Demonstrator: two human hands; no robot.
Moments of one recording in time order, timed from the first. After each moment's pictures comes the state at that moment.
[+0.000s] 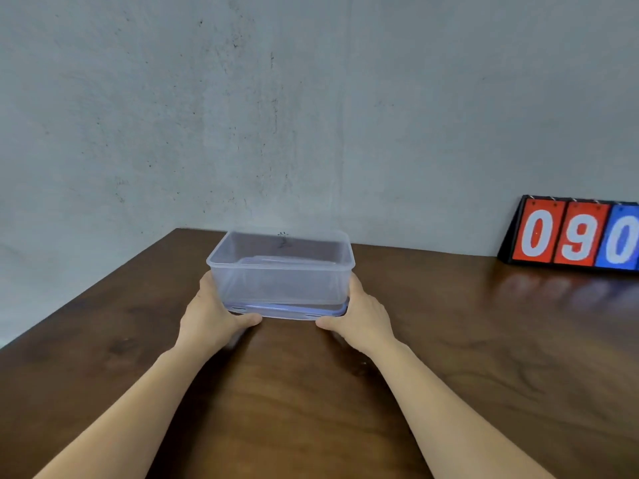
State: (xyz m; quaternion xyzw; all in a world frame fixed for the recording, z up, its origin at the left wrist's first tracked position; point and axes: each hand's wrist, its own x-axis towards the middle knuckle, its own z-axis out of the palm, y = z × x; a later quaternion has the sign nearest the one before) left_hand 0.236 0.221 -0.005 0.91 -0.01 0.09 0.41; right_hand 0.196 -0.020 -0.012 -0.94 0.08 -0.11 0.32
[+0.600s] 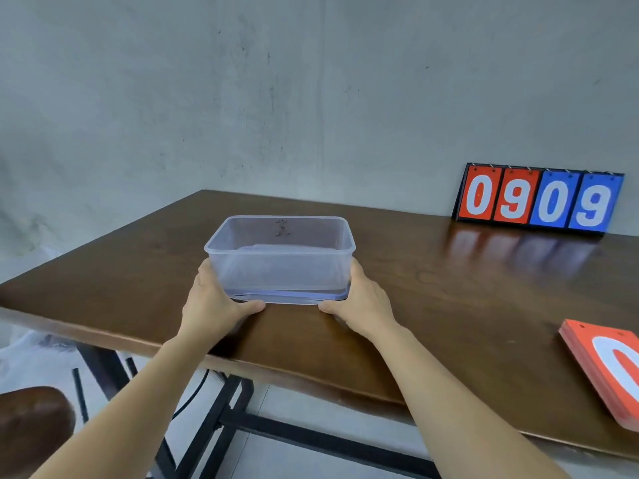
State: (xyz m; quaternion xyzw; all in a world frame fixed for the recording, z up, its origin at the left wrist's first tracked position) left_hand -0.007 0.170 -0.015 0.90 0.02 0.15 0.40; right_hand -0.018 -0.075 -0.015 -0.94 0.01 -0.10 0.32
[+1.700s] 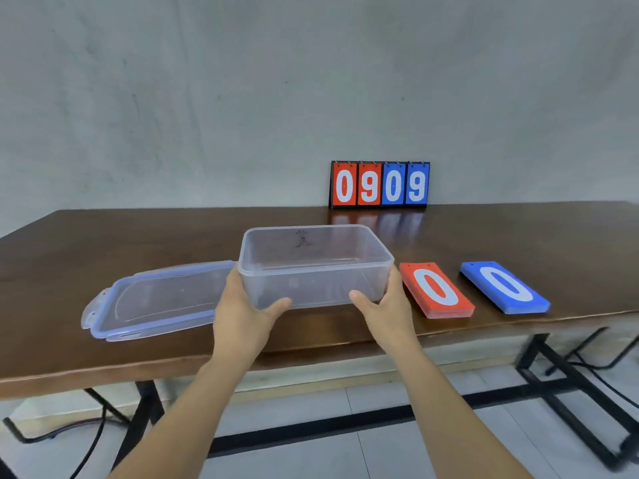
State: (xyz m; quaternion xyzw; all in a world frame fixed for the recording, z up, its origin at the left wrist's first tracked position) left_hand -0.119 0.019 0.008 0.84 -0.15 0.09 0.52; right_hand -0.201 -0.172 0.001 -0.78 0.25 -0.29 0.49
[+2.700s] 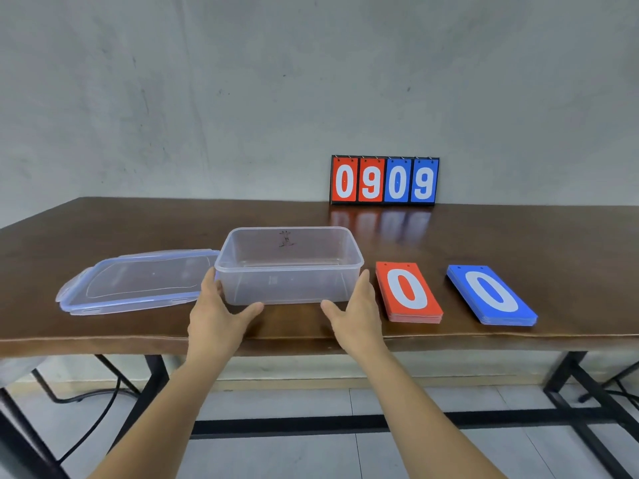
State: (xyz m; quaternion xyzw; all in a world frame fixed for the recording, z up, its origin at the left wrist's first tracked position) left_hand -0.154 -0.030 -0.011 0.87 -0.05 0.10 0.49; right_hand -0.212 -0.216 -0.010 -0.85 0.22 -0.18 0.44
